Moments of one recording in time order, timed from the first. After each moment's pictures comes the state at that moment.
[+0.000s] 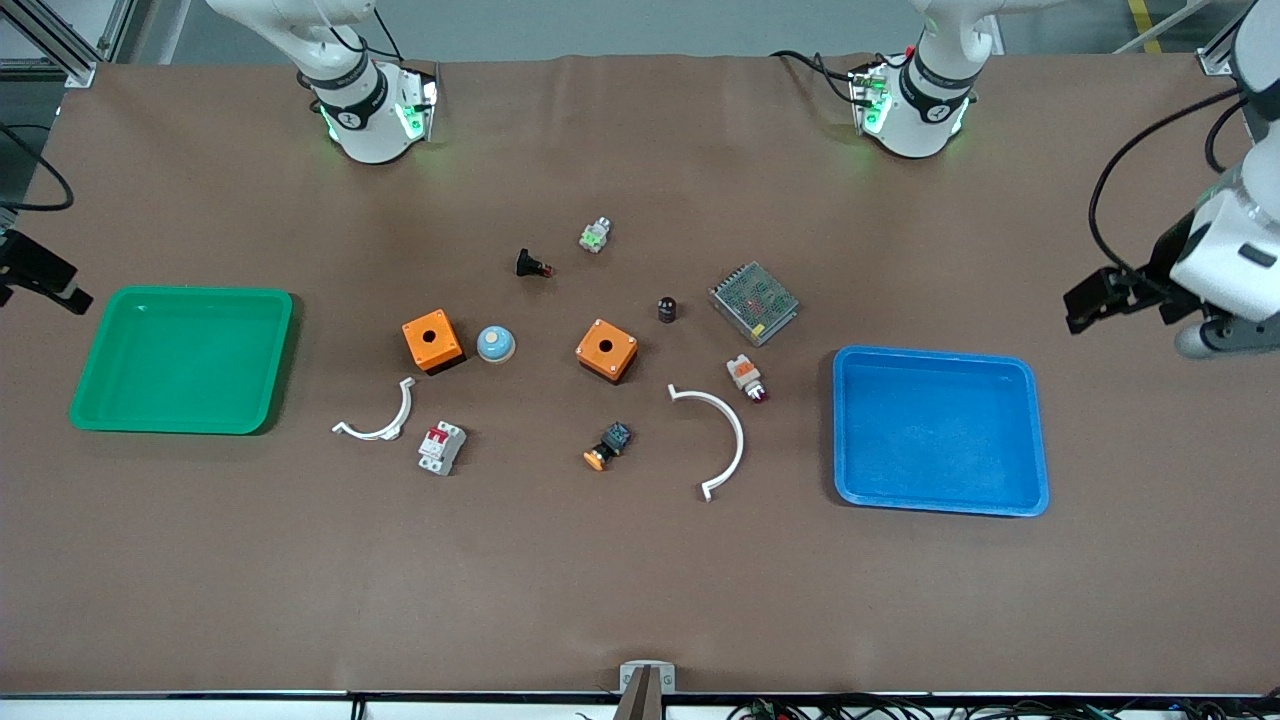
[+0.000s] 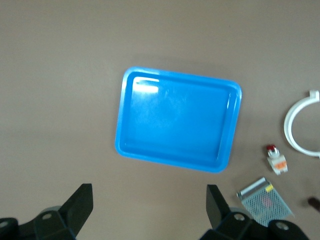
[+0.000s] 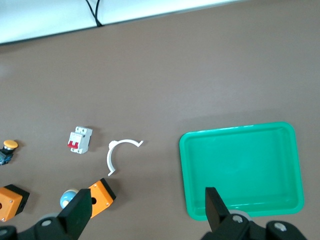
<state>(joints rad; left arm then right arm) 0.04 0.10 -0.15 -1.49 0.07 1.60 -0.17 -0.07 -0.04 -0.09 -1.63 0.07 1.76 -0.02</state>
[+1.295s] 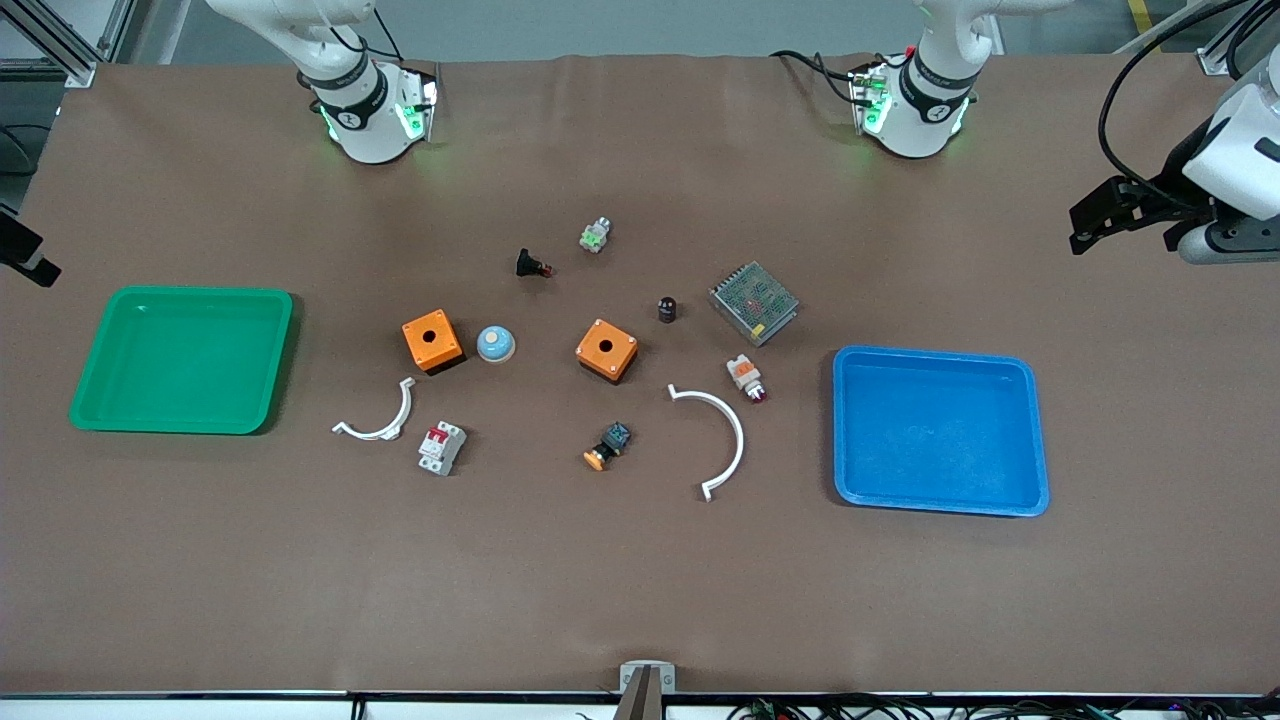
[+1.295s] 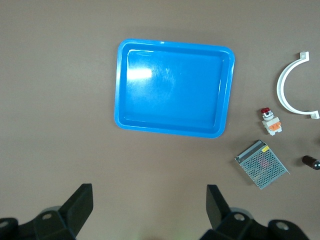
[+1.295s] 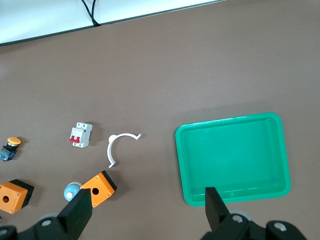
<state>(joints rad) -0.04 -0.05 -0.06 -1.61 0.03 1.54 -0.10 -0.07 -0.04 -0.09 -1.55 0.05 1.65 0.02</state>
